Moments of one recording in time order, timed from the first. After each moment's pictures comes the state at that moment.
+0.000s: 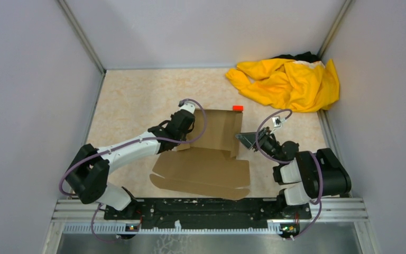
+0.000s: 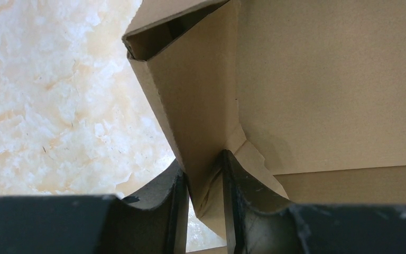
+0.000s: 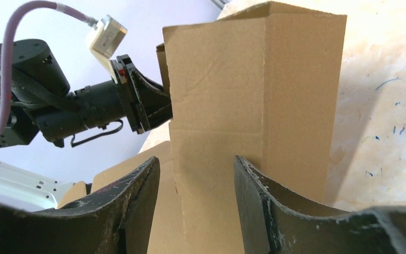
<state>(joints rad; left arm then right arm) -0.79 1.49 0.92 -0.24 -0.56 -0.18 0.13 1.46 0.06 1.54 -0.68 0.95</state>
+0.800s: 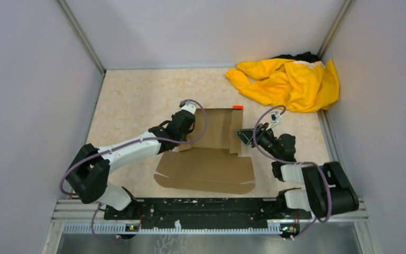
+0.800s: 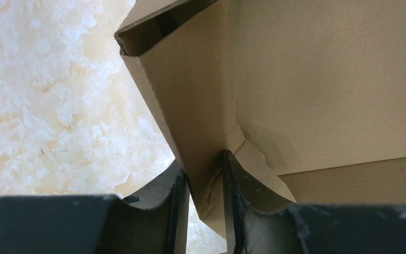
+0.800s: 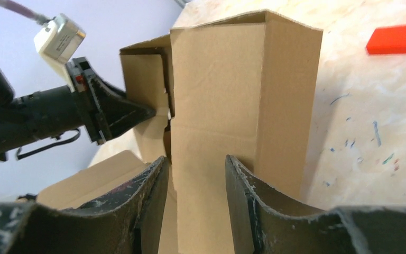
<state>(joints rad) -0.80 1.49 0.92 -0.23 -0.56 -0.17 0.17 1.34 0.13 1.24 -0.59 0.79</state>
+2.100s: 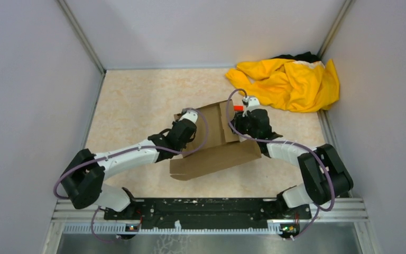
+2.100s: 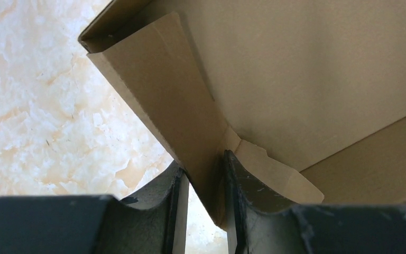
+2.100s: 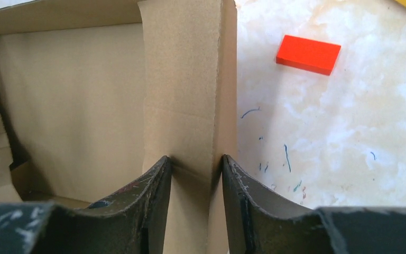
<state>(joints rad) -0.87 1.44 0.85 -0.22 -0.61 -0.16 0.41 1.41 0.57 0.42 -0.12 0.30</state>
